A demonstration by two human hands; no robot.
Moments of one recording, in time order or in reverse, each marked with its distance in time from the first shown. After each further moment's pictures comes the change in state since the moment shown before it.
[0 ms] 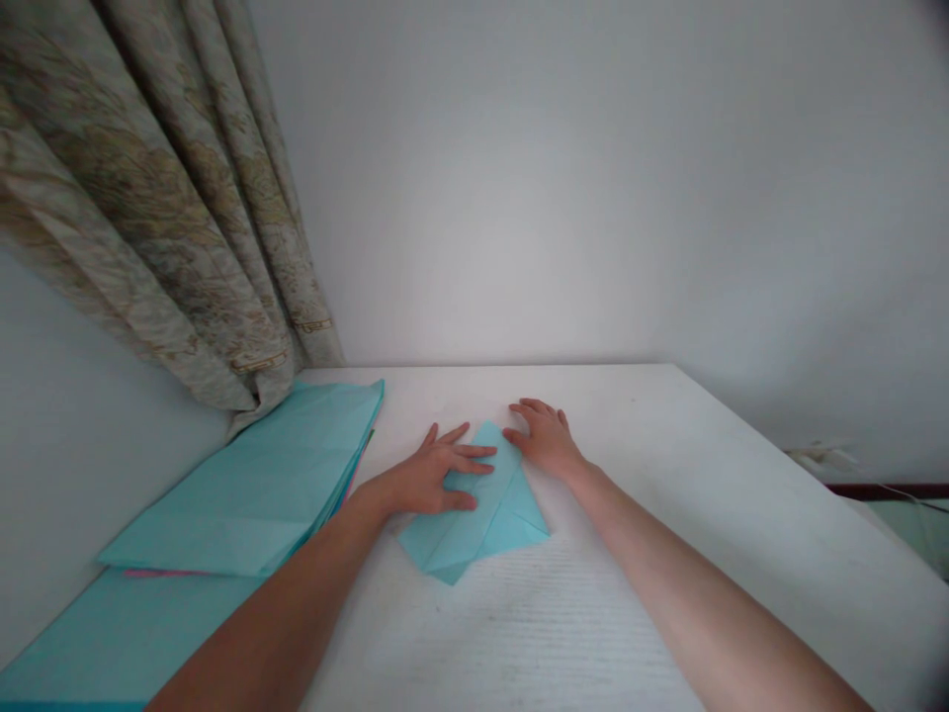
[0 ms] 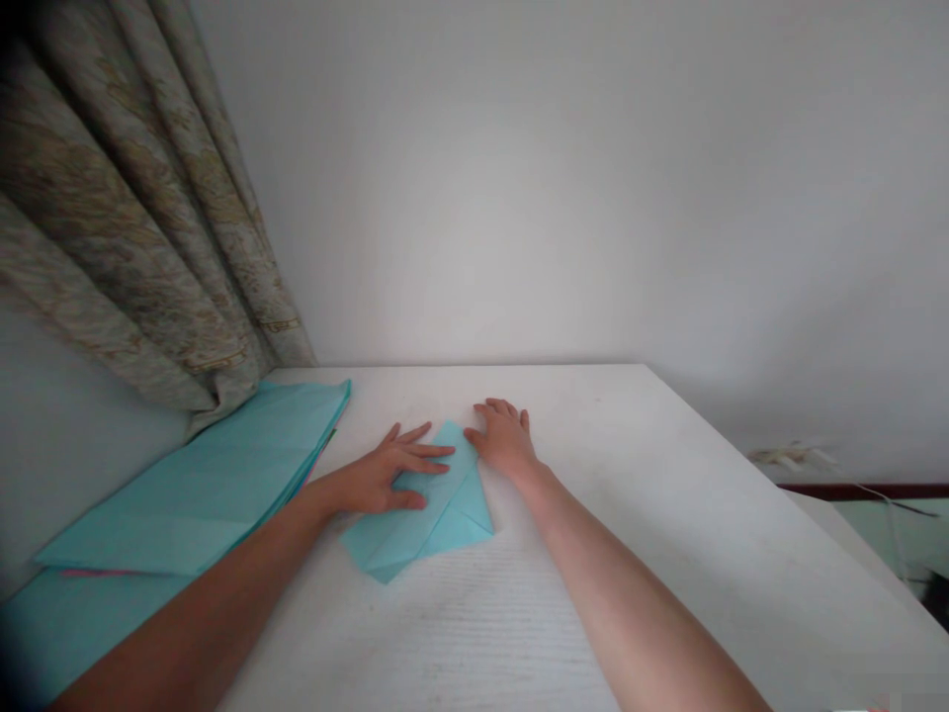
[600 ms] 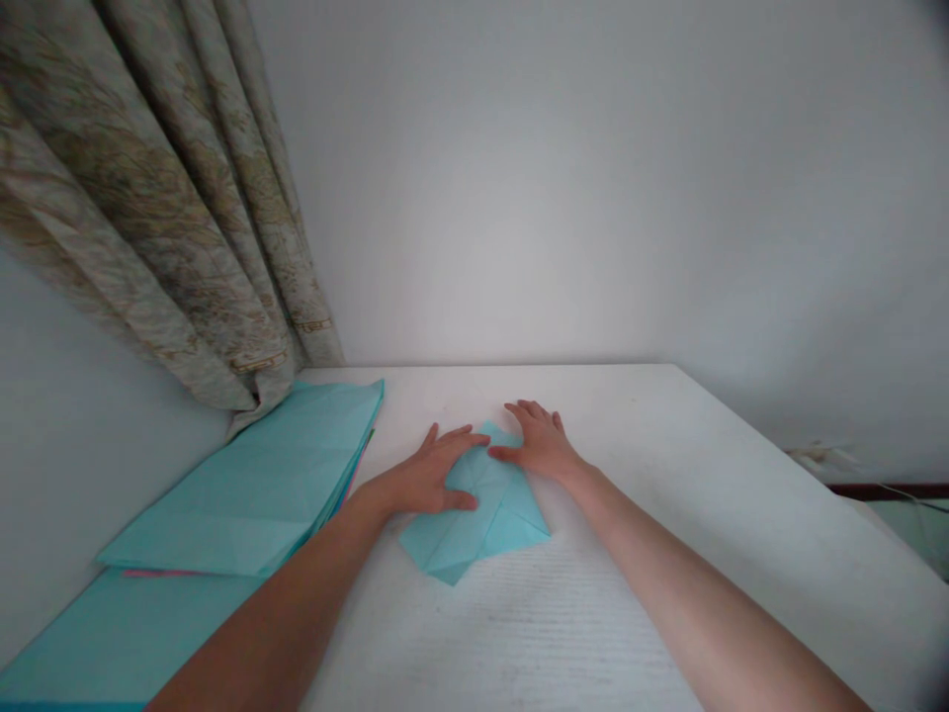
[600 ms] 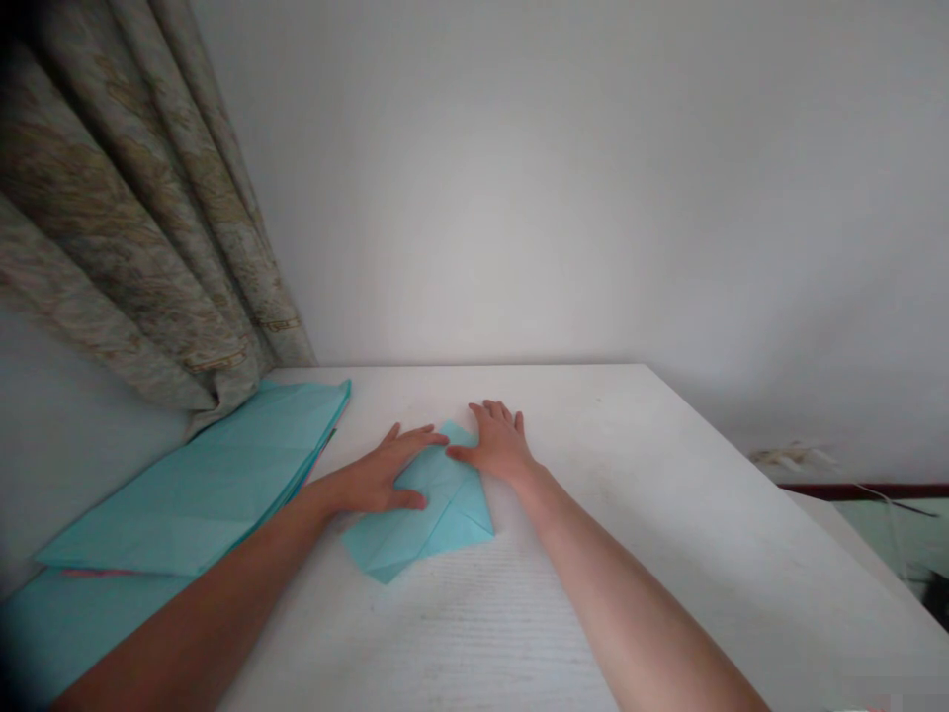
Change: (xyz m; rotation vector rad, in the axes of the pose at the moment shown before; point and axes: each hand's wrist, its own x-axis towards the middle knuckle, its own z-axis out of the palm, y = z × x) left_hand -0.001 -0.004 0.007 0.031 0.088 -0.052; right_hand -0.007 -0.009 -0.002 0.016 -0.073 -0.043
